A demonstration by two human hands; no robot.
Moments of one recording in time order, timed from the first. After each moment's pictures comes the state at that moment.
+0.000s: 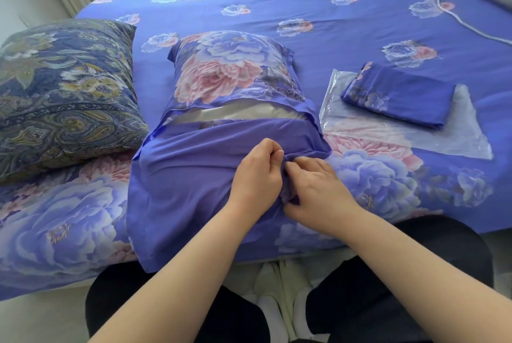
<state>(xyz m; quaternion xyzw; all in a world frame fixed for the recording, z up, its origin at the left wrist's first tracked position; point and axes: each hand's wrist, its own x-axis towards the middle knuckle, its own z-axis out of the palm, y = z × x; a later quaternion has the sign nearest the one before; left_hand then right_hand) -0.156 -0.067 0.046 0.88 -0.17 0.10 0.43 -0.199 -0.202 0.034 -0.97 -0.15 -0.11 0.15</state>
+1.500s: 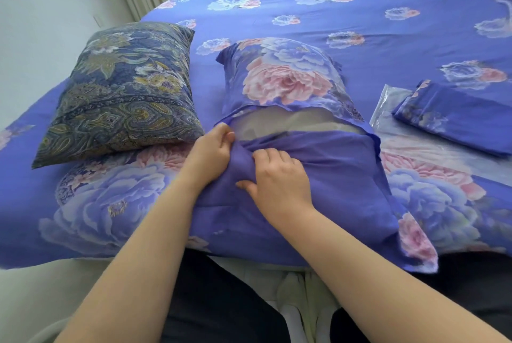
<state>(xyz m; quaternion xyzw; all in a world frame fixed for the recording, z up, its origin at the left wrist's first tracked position) -0.100 0.084 0.069 0.94 -0.06 0.10 0.32 -0.171 -0.062 0.061 -0.98 -0.11 -0.14 0.12</state>
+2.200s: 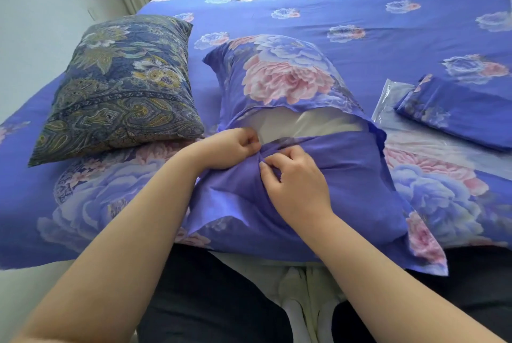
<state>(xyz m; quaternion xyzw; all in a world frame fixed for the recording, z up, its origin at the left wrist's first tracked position) -0.095 0.071 0.102 0.95 -0.20 -0.14 0.22 -0.183 -0.074 0.067 -0.93 -0.04 -0.17 0.32</state>
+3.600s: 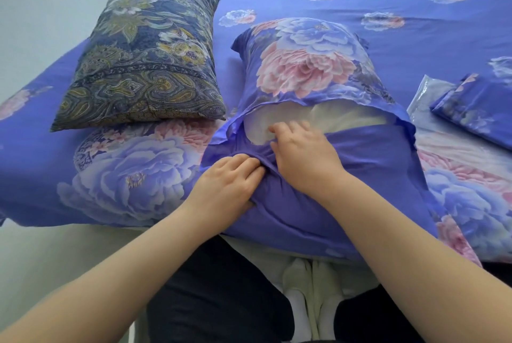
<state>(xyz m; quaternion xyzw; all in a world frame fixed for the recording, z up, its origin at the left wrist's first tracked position) -0.188 0.105 0.057 0.95 -0.30 0.09 -0.05 -0.135 -0.059 0.068 -0.97 -0.21 -0.11 0.08</state>
